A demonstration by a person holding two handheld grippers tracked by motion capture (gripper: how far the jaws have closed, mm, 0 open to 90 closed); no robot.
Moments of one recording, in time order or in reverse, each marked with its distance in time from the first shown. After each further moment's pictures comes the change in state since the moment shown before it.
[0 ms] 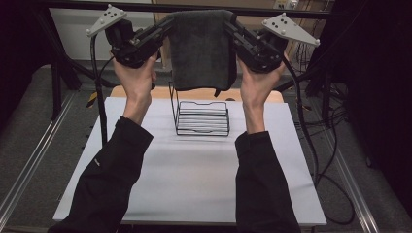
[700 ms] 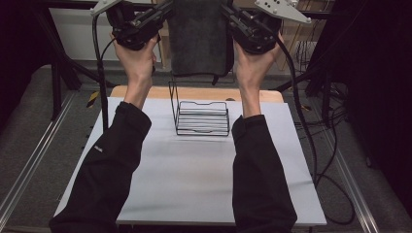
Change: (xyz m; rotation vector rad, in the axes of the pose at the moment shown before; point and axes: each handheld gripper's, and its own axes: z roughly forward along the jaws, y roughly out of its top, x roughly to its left) left arm 0.022 0.014 0.027 -0.011 0.039 0.028; right arm -0.014 0.010 0.035 0.000 -0.020 -0.035
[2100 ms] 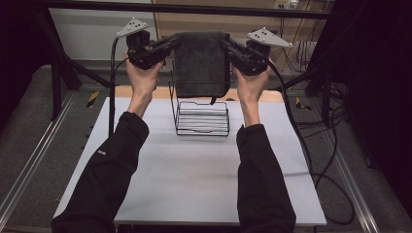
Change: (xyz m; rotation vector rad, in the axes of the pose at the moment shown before) left arm 0.030 -0.068 0.014 0.221 -0.047 0.024; right arm -0.027 -0.082 0.009 0.160 0.035 0.060
